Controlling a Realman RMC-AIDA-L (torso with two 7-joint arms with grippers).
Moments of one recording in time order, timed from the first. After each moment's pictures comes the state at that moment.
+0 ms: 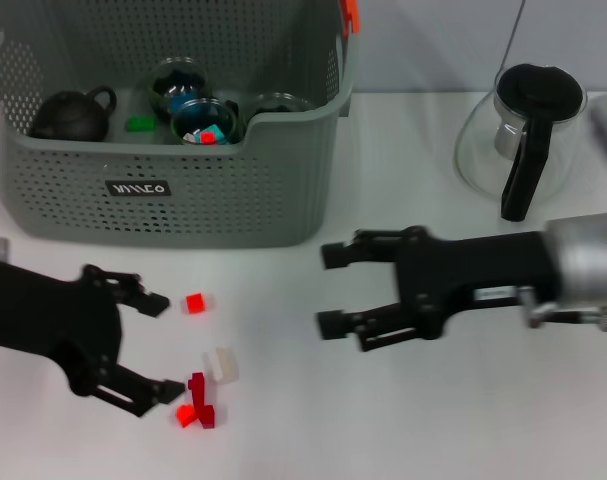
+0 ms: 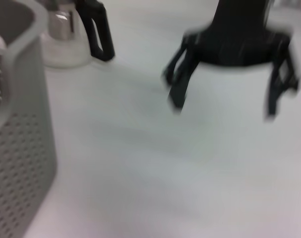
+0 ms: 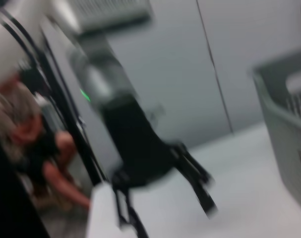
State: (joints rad) left arm -0.35 -2.17 0.92 1.57 2.35 1.93 -1.76; right arm 0.62 1.99 -1.41 -0.58 -1.43 -1.52 1.45
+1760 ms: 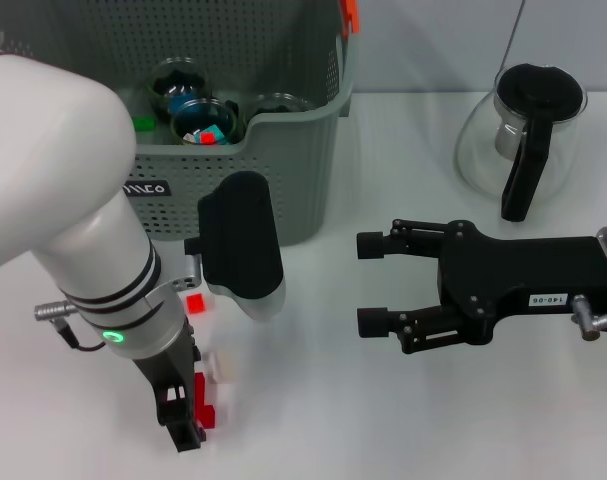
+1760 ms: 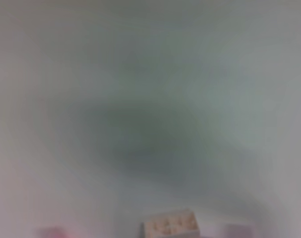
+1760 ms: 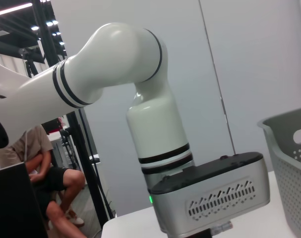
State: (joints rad) left arm -0.56 -2.17 1.69 1.33 2.79 1.62 -2.23; right arm 0.57 1.99 -1.24 -0.57 -1.48 -1.66 1.35
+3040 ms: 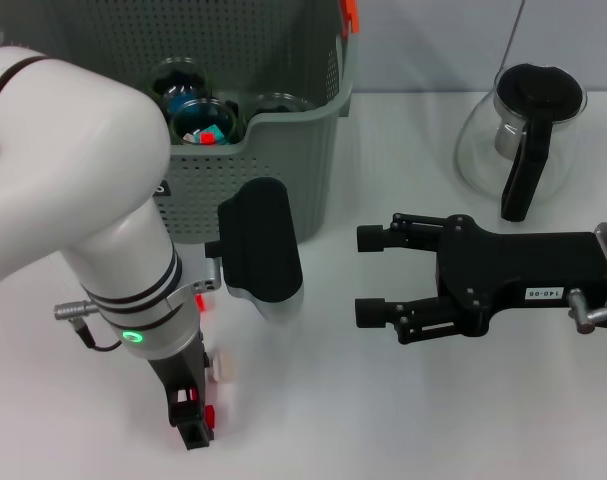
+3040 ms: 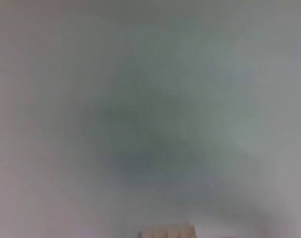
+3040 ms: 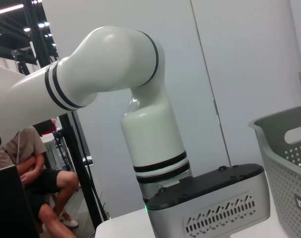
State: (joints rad) left arm -0.61 -2.17 1.72 1.27 2.78 1.59 -2.26; right arm 0.57 2.00 -1.24 -0.57 -1.48 -1.65 1.36
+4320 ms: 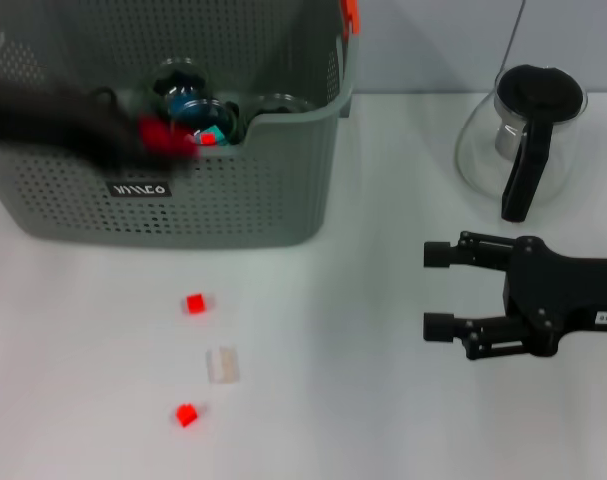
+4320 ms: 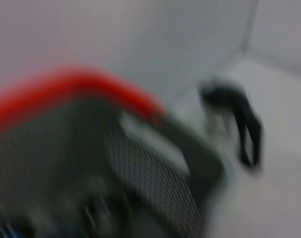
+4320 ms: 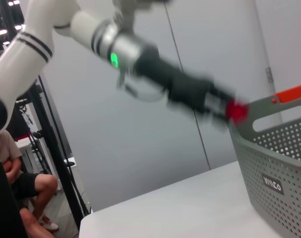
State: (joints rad) left arm -0.51 -2.16 0.85 1.81 2.36 1.79 -2.33; right arm 0.47 1.95 -1.16 -0.57 -1.52 -1.70 1.34
